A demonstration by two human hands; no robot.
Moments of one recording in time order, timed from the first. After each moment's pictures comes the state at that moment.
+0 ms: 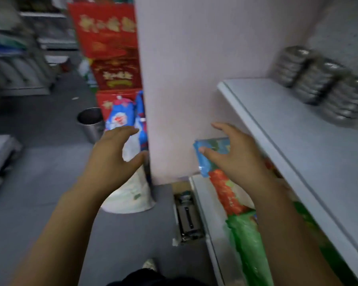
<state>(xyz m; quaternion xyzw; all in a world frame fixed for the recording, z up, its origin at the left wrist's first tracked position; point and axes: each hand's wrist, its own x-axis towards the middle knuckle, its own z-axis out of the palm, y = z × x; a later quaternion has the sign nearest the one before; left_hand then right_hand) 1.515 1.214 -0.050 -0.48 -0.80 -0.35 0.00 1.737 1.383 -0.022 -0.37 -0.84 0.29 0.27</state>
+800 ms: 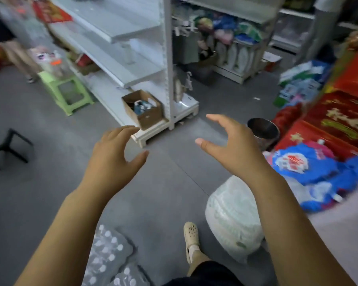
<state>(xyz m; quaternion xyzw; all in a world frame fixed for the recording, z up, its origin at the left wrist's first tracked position) 1.287 0.912 -0.063 0.00 -0.96 -0.24 0.14 1.235 1.185 -0.042 0.12 -0.90 0.41 0.06</state>
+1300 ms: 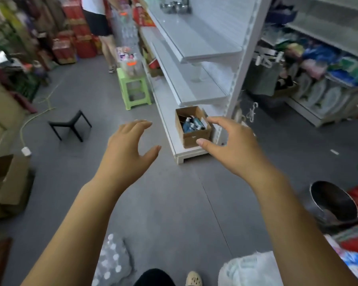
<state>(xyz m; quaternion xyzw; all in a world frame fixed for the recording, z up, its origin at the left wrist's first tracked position) 1.128 0.837 -0.044 0.19 -0.94 -0.22 0.21 0.986 1.053 -0.023 0.33 -0.86 0.39 -0.04</state>
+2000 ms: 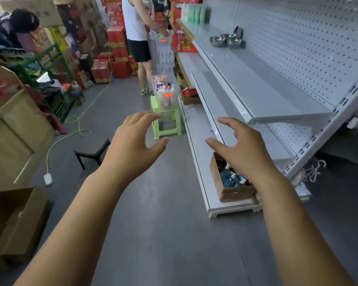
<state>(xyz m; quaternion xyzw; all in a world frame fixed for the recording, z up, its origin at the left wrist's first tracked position) 0.924 0.488 0.000 0.21 -0.92 -0.18 0.27 0.761 0.685 -0.005 0.35 -0.83 0.44 -0.05</state>
